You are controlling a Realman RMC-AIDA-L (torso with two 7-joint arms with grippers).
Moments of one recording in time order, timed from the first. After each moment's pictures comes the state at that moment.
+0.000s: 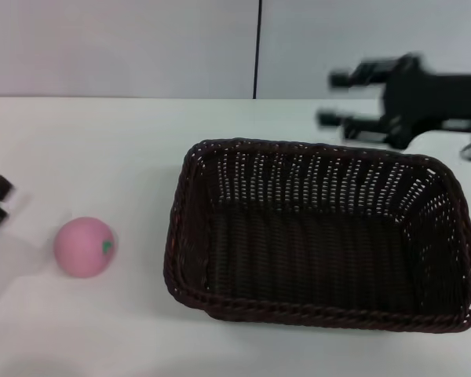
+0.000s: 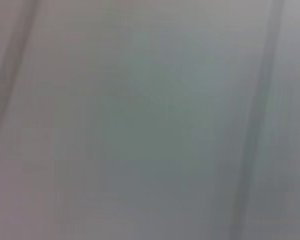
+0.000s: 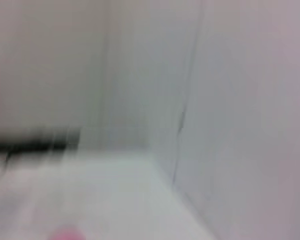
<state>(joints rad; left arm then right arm) -0.16 -2.05 -0.14 0.26 2.03 1.81 -0.72 0.42 2.07 -1.03 -1.11 -1.72 -1.48 1.44</state>
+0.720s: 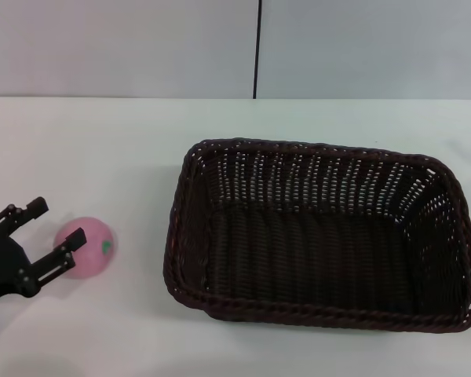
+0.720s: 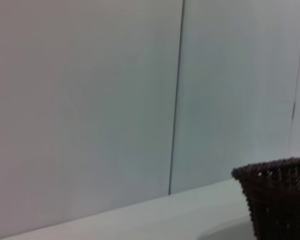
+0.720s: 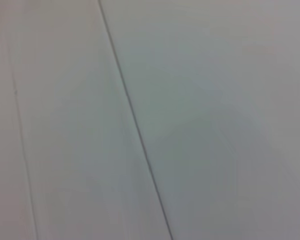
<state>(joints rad) -0.19 -2.07 0.17 0.37 2.03 1.65 -0.71 0.19 2.08 -0.87 -0.44 -0.99 -1.73 1.04</state>
